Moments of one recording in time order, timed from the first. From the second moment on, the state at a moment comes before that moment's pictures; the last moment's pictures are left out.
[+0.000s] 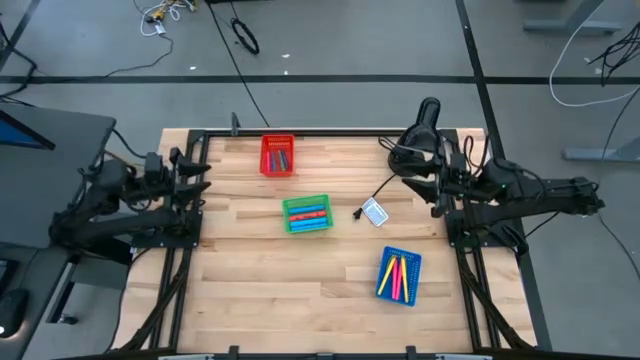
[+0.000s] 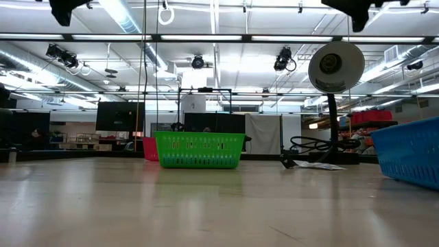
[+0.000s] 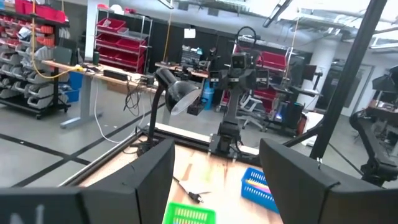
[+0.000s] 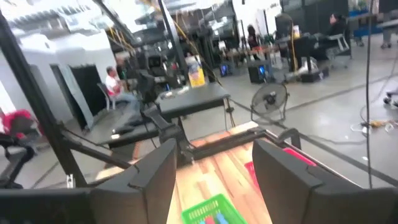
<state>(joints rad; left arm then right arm) 0.23 0.14 0.65 -0.40 0.02 -0.22 0.05 0.51 0.61 -0.03 0.25 0.23</state>
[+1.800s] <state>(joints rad) 0.23 0.01 0.01 0.16 0.06 -0.27 0.05 0.20 0.02 0.32 0.35 0.34</state>
